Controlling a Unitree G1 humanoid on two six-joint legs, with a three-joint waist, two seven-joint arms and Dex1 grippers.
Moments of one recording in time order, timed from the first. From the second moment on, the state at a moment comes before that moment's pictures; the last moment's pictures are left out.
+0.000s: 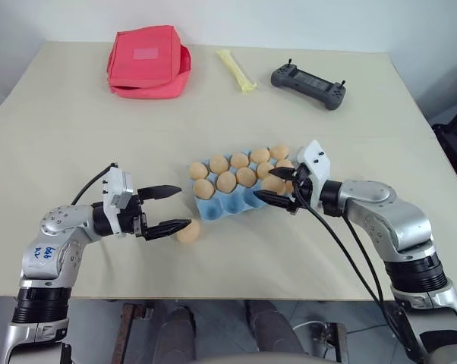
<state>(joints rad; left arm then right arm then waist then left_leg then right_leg) -0.25 0.65 0.15 -0.08 -0.55 0.37 -1.14 -0.51 -0.60 0.11 -0.24 0.45 0.76 0.72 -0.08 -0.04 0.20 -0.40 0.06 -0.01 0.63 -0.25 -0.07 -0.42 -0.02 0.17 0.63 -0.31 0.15</state>
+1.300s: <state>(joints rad) -0.34 0.63 0.10 0.01 -0.55 0.36 -1.17 0.03 -0.76 -0.43 -0.40 0.54 0.79 0.66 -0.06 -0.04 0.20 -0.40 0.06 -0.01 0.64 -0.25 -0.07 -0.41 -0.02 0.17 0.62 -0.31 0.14</state>
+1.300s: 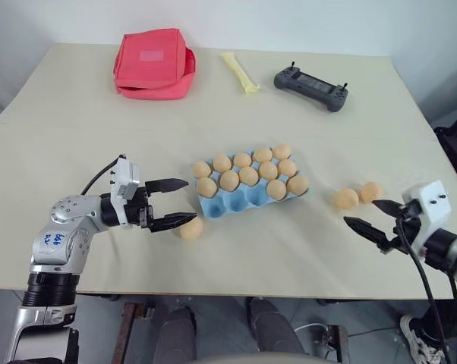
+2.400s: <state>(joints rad) -0.30 0.64 0.12 -0.07 -0.55 0.37 -1.11 -0.20 -0.69 -0.17 -0.19 0.43 0.68 0.66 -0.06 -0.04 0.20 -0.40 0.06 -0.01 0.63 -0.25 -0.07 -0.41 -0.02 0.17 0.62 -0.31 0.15</state>
